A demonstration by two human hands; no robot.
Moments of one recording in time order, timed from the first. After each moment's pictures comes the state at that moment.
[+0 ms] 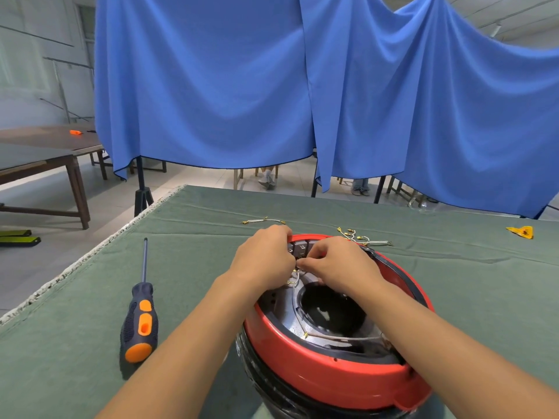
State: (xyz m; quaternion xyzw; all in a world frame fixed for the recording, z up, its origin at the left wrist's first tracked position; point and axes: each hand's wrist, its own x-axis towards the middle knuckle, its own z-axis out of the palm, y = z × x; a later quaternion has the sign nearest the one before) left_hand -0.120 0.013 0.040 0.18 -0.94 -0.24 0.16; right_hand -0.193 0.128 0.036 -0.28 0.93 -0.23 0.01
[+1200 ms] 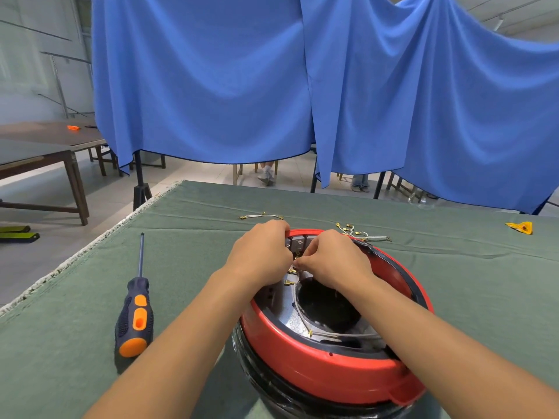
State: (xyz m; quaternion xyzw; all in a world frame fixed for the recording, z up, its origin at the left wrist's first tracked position) left_hand -0.121 0.014 0.037 0.17 -0.94 -0.23 0.18; right_hand -0.188 0.120 0.036 -0.25 0.94 -0.23 0.00
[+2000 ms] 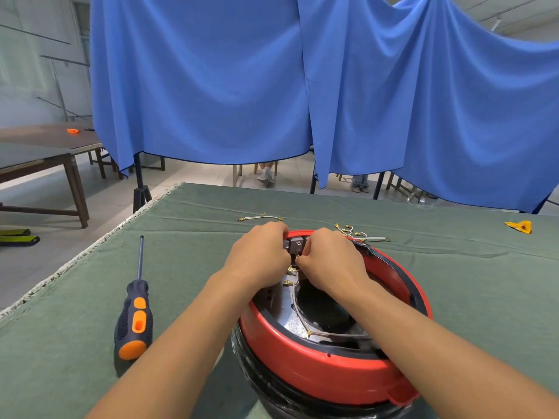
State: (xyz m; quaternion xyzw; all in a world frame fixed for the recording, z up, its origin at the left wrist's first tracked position) left_hand -0.121 0.013 0.037 0.17 -0.94 -0.22 0.18; right_hand -0.183 0.116 0.035 -0.28 0.94 -0.18 -0.09
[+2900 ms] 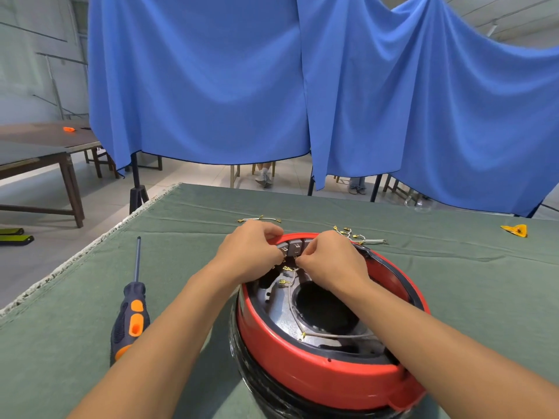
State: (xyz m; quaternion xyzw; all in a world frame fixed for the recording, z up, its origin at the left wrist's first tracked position) left_hand -0.112 0.001 0.045 0.18 -0.90 -0.37 0.15; right_hand -0.190 0.117 0.035 -0.24 0.94 -0.22 -0.04
